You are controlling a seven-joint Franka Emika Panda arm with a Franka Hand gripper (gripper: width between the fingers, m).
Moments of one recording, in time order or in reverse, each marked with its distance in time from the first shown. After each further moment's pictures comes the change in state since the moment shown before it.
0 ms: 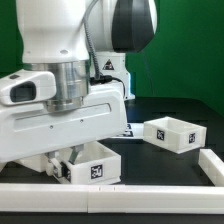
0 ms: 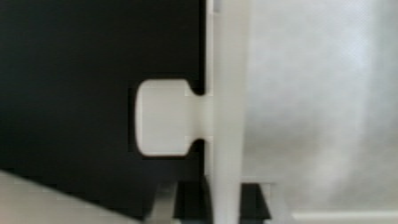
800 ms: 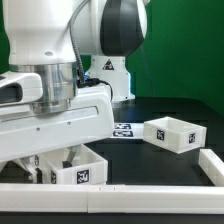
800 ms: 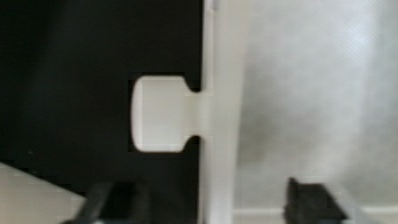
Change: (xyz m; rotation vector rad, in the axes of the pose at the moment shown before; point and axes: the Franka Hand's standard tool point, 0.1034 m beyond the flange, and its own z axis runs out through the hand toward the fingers) arm -0.007 0.009 0.004 -0.010 0.005 -0.025
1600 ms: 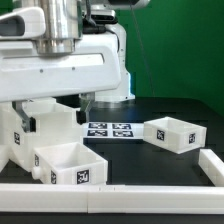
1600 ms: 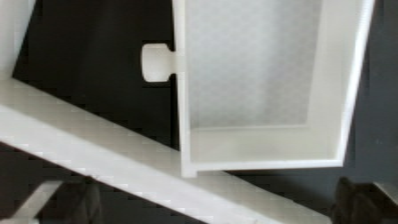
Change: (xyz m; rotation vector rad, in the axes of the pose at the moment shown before) arm 0.001 -0.011 -0.073 -0.007 0.012 0.044
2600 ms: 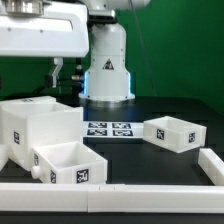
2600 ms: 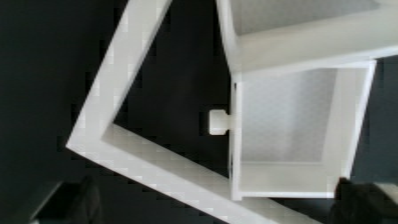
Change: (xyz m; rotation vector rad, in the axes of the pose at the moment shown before) arm -0.055 0.026 -0.055 -0.065 0.008 -0.015
